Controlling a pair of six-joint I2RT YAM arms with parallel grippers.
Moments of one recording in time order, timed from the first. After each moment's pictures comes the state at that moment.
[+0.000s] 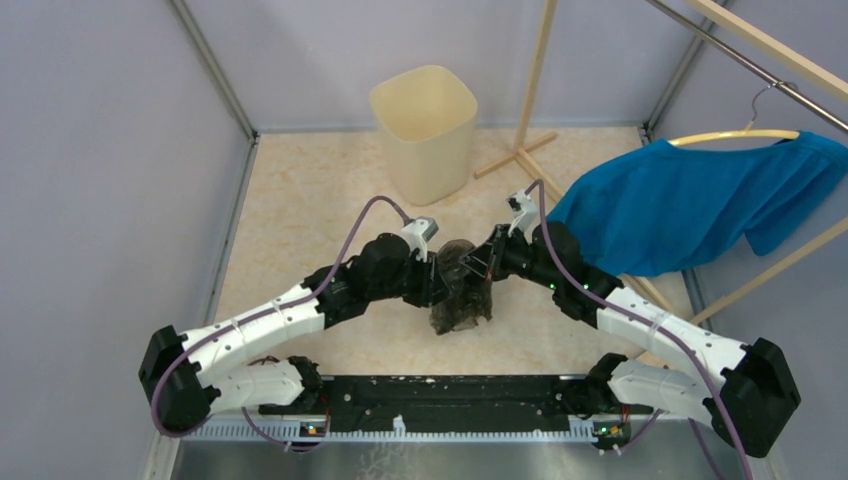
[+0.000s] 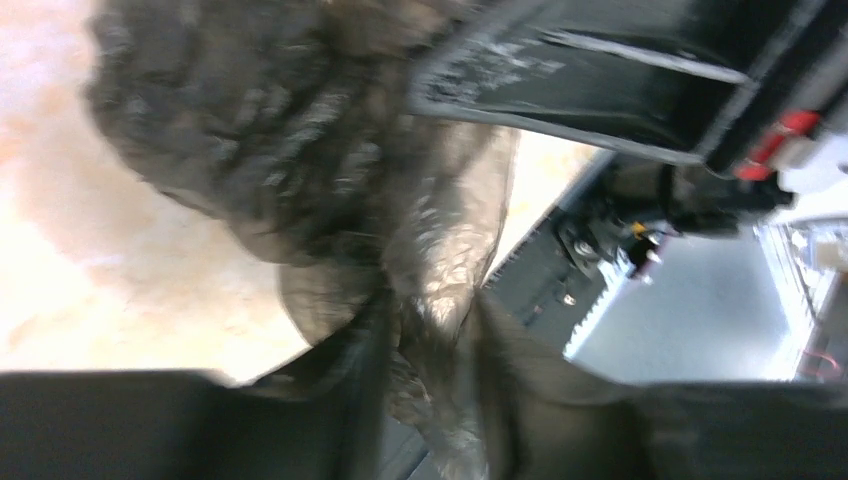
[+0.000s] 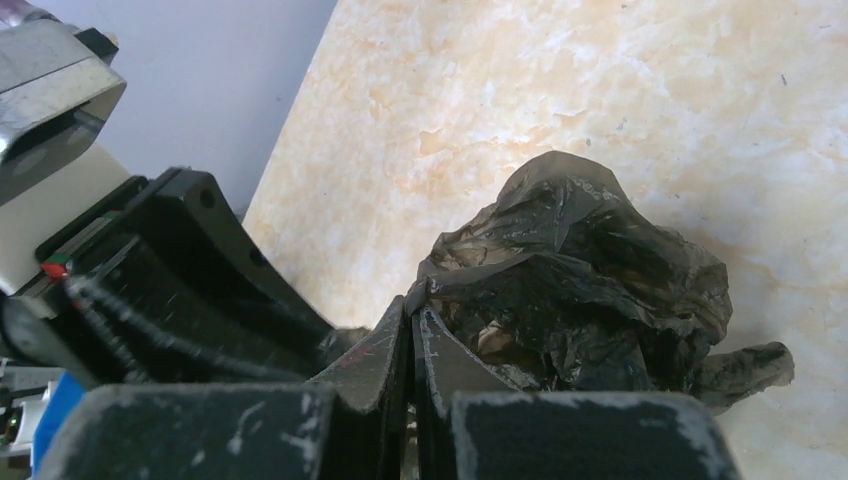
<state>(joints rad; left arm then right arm) -0.94 1.10 0.82 -0.27 0.15 -0.62 0.75 1.02 0.65 0.08 -0.18 0.69</state>
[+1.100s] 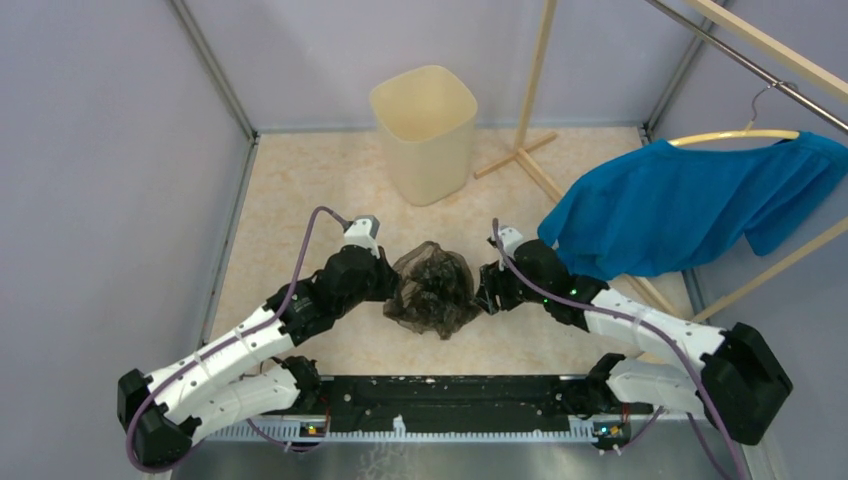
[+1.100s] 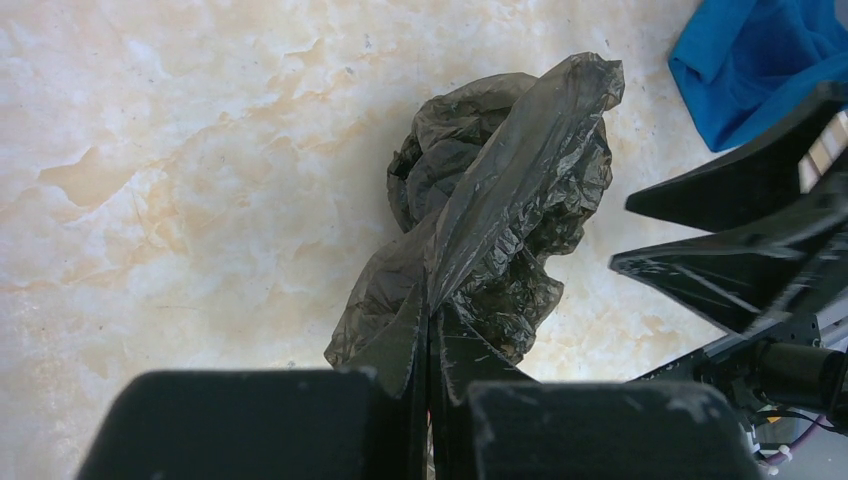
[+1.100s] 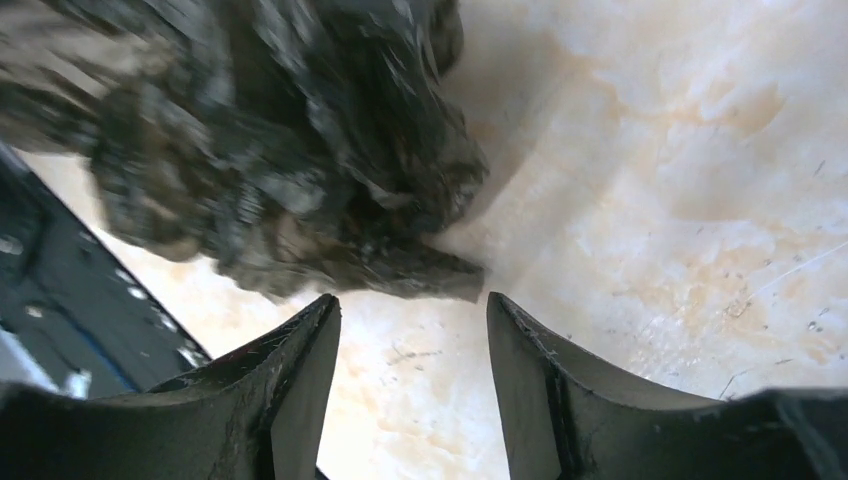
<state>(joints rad) -0.85 0.86 0.72 -0.45 -0.26 -0.70 0.76 1.05 0.56 -0.14 -0.14 0.35</state>
